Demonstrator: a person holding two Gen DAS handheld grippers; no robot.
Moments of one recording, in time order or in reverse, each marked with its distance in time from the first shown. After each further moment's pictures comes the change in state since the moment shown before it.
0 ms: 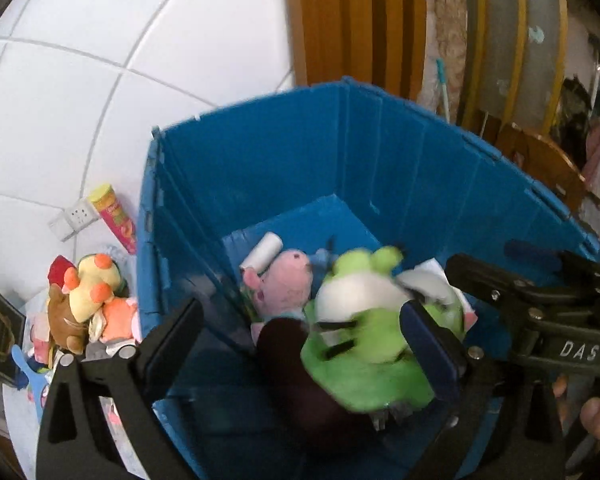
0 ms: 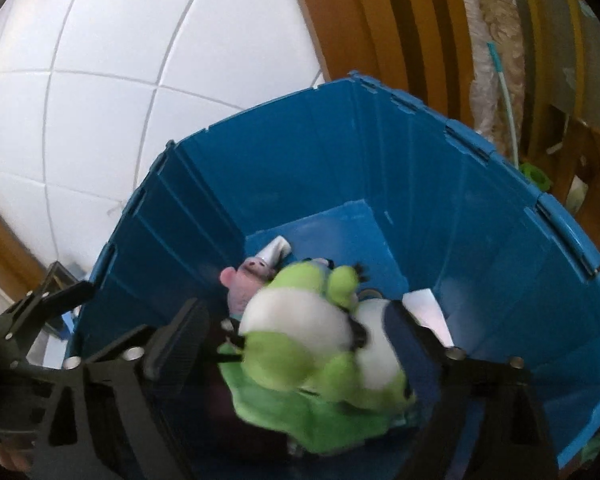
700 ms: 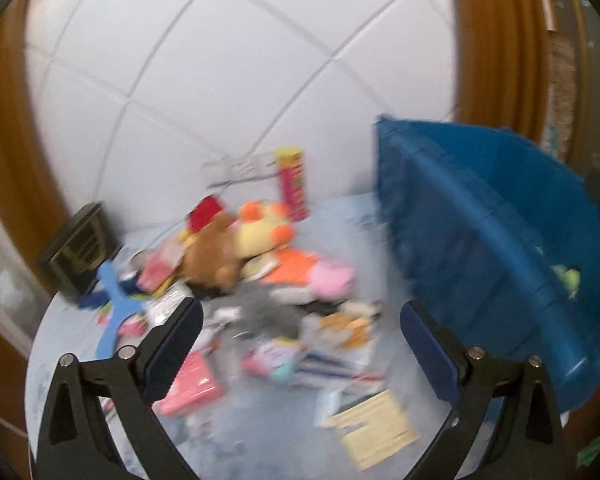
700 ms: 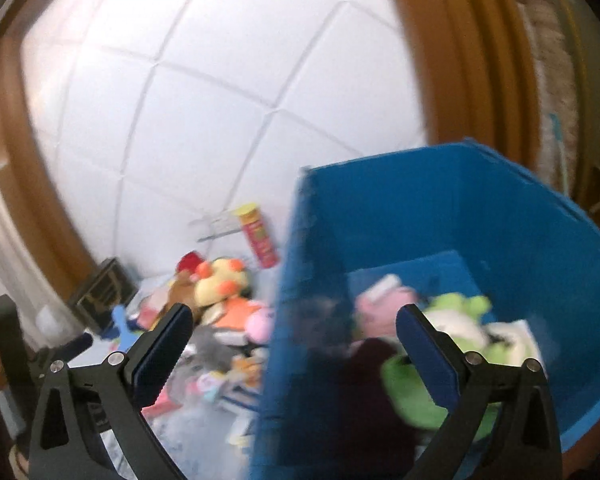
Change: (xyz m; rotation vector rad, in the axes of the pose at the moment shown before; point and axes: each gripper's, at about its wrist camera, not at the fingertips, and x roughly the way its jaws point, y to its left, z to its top) left arm -0.095 0.230 -0.157 -0.272 -0.074 0.348; right arm -0.035 0.209 -0.042 -0.195 -0.155 0.184
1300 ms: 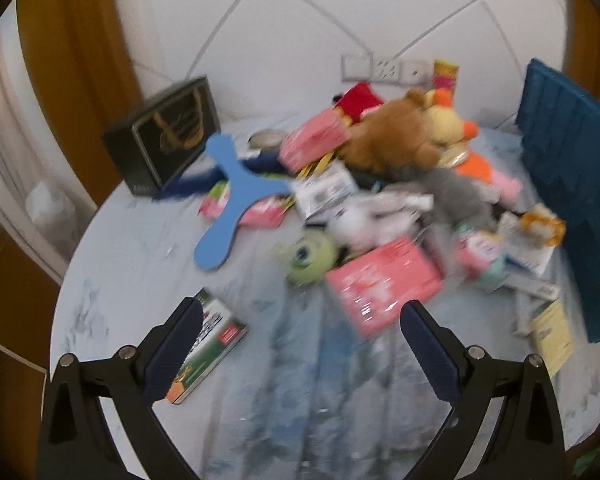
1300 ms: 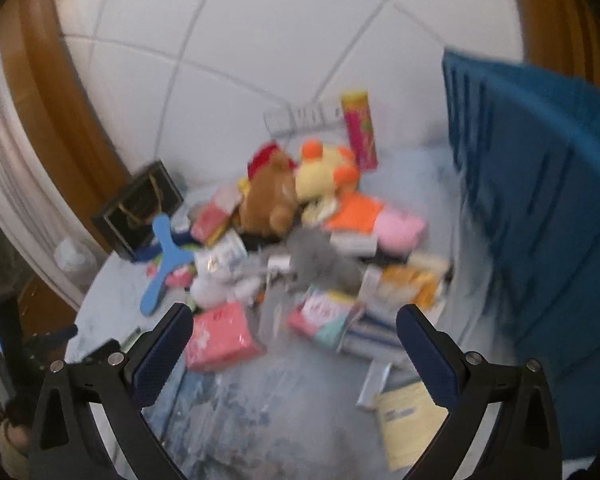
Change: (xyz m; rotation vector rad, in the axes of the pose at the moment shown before) left arm 0.074 0.245 -0.128 -0.133 0.238 0.113; right arm 0.151 0.170 -0.132 -0.041 0.279 0.071
